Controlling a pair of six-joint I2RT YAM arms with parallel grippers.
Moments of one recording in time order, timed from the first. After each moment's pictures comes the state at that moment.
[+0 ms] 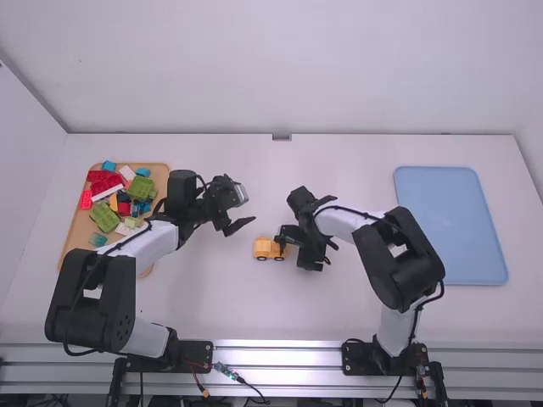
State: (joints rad) left arm -0.09 1.54 0.72 0.16 0.72 0.77; right arm 0.54 1.92 1.07 -0.70 -0.02 -0.88
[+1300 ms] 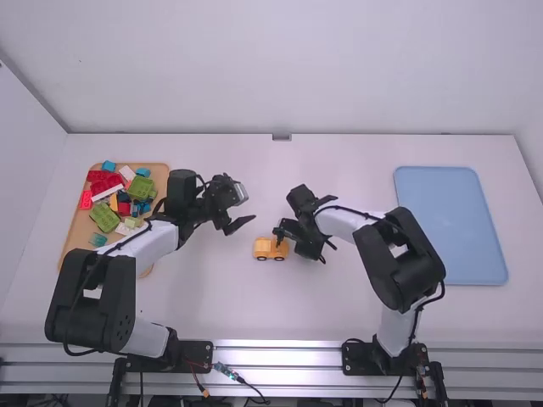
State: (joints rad) left arm -0.09 1.54 0.72 0.18 0.71 0.75; right arm 0.55 1.92 1.07 -0.66 -0.05 -0.70
